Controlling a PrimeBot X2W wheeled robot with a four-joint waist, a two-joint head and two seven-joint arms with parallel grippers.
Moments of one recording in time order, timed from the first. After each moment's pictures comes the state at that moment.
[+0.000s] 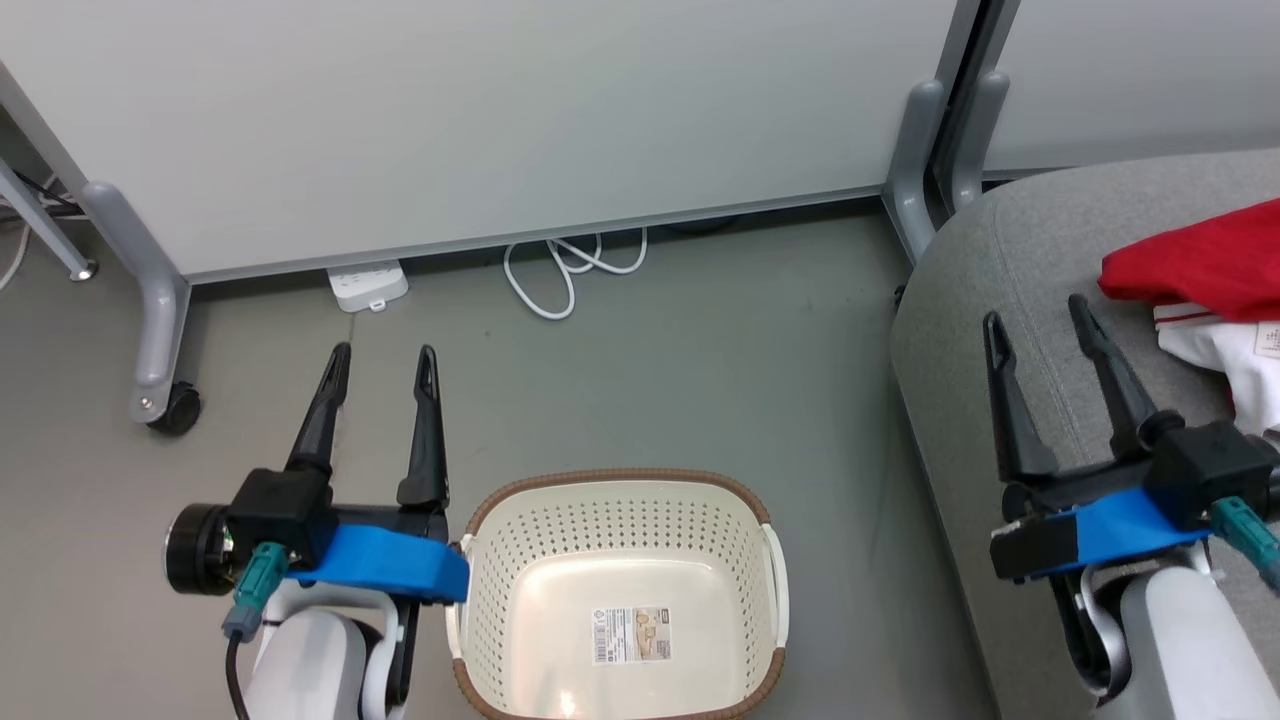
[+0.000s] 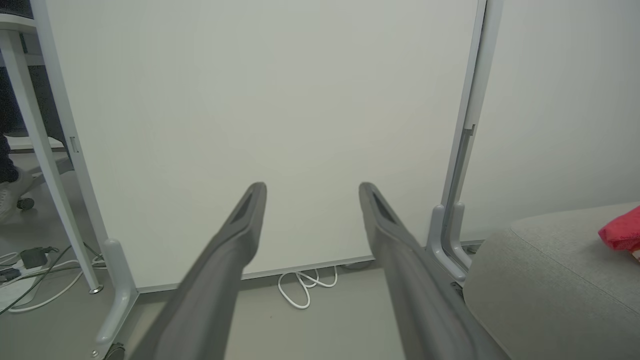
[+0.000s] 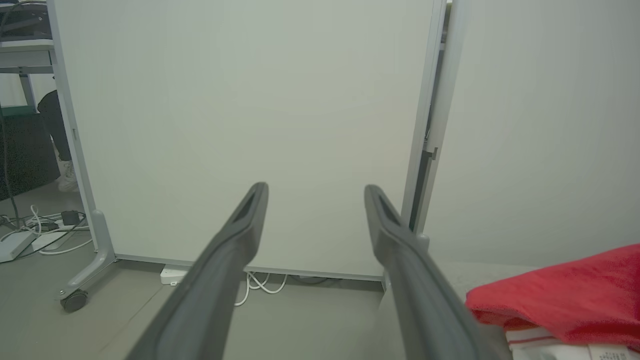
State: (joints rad) left arm -0.24 0.09 -0.17 0.24 -0.20 -0.03 -0.26; right arm -0.28 -0.12 0.00 0.18 0.08 0.13 -0.26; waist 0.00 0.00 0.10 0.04
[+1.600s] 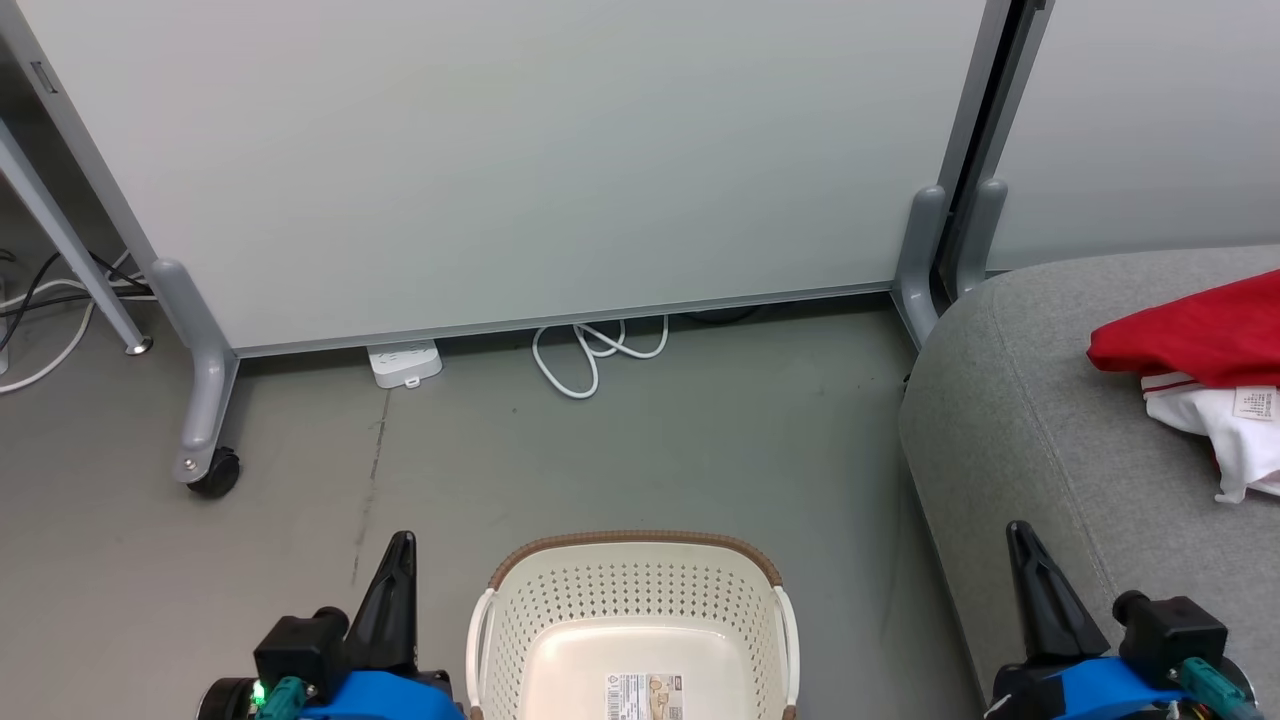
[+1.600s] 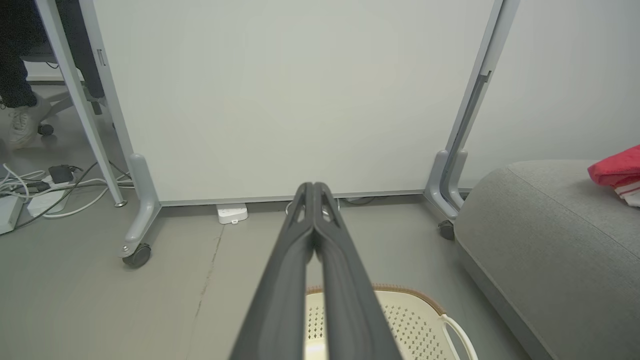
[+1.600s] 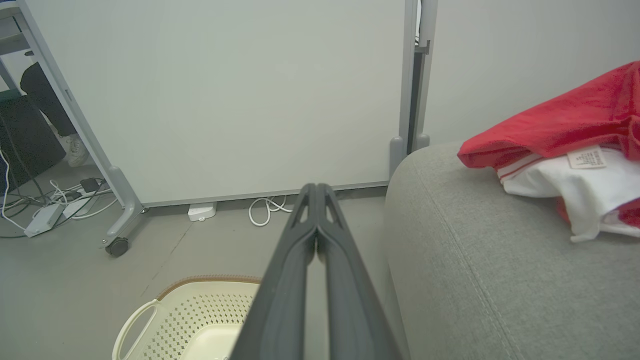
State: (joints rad) left arm -0.03 0.05 -0.11 0.33 -0.17 -0.09 -0.26; right arm -0.01 -0.05 -0.04 0.28 0.12 0.13 -0.26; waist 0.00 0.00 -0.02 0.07
